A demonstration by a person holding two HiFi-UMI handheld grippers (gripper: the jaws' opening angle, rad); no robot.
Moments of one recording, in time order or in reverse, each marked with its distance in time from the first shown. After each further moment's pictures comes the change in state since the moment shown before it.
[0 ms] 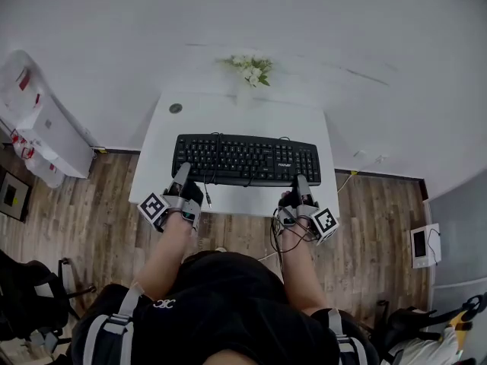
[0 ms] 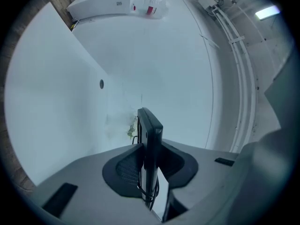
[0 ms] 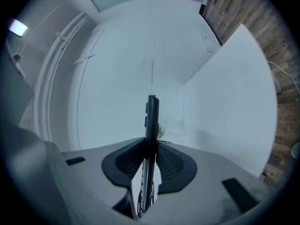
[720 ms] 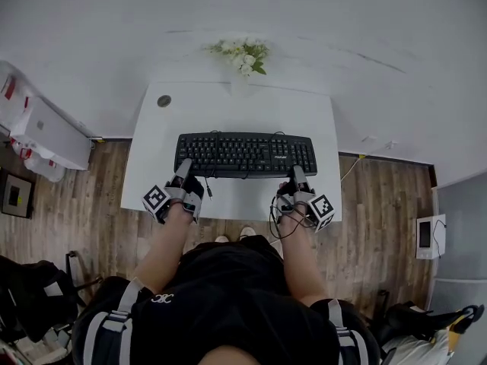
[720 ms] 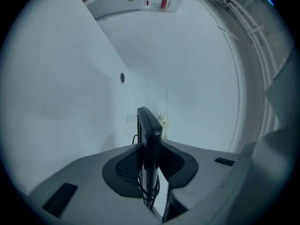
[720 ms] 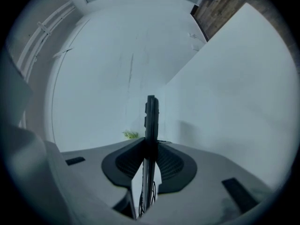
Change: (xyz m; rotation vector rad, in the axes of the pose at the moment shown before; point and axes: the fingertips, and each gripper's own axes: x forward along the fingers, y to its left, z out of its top) left arm 0.090 0.106 -0.001 -0.073 -0.002 0.213; right arm 0.094 -0.096 0.053 0.028 0.020 -0.204
